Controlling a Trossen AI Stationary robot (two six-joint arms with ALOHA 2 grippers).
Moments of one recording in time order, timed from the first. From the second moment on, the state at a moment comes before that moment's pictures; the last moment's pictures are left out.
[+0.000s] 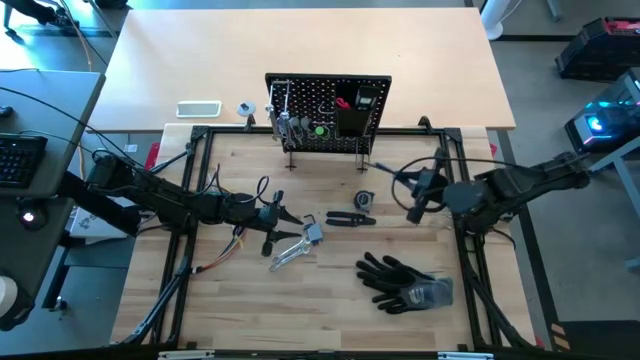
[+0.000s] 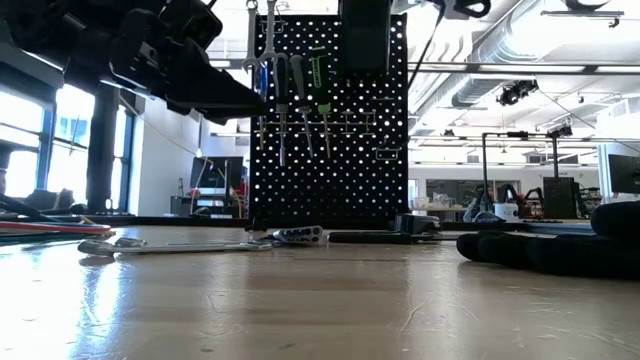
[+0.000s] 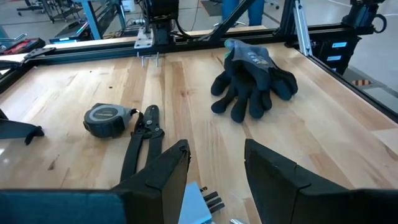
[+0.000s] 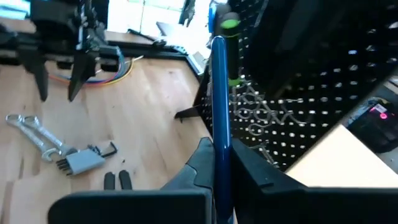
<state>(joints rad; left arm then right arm) -0.11 1.33 0.41 0.62 0.00 0.06 0.35 0.93 1.03 -0.63 0.84 0.08</state>
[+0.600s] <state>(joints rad) -0.11 1.33 0.41 0.63 -0.01 0.06 0.04 0.71 0.92 -0.44 0.61 0.04</state>
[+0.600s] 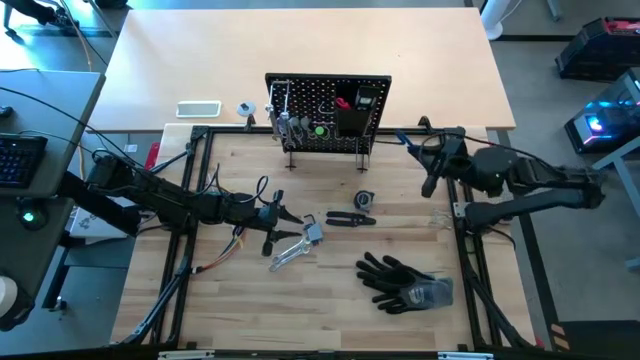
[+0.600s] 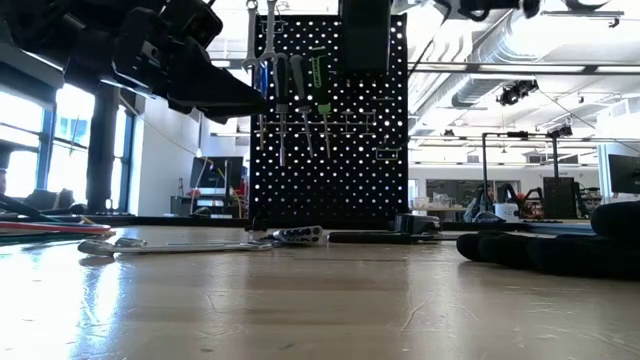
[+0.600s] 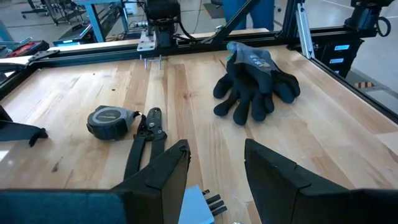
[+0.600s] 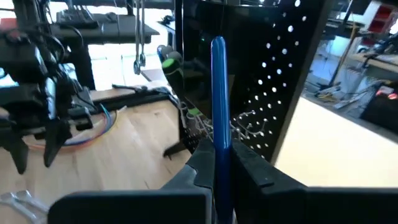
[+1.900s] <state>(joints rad) -0.03 1.33 0.41 0.60 -0.01 0.03 -0.11 1.05 1.03 -0.39 0.28 -0.74</state>
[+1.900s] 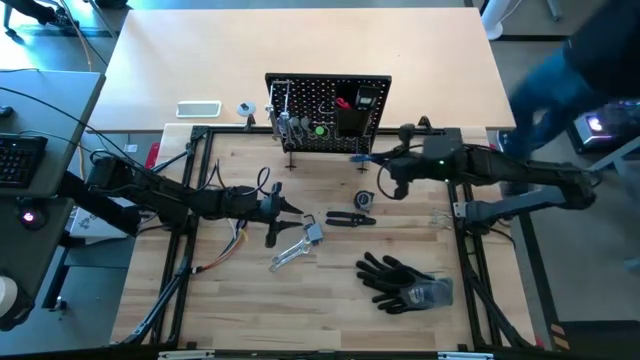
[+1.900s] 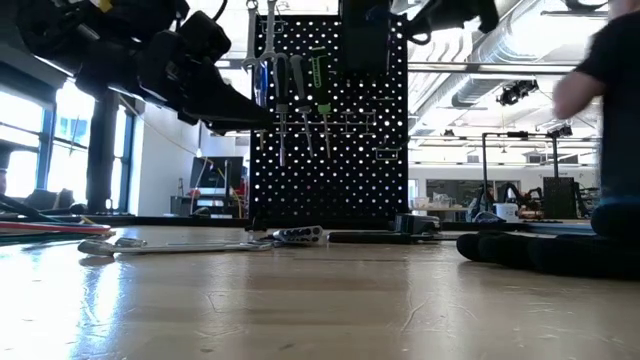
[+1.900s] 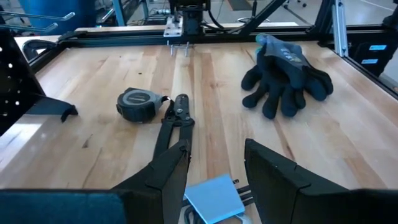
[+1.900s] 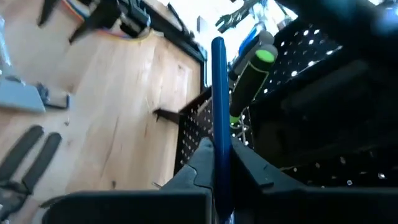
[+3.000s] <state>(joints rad) -0.03 1.33 0.41 0.56 -0.01 0.03 0.03 1.46 2.34 -0.81 0.45 -0.58</state>
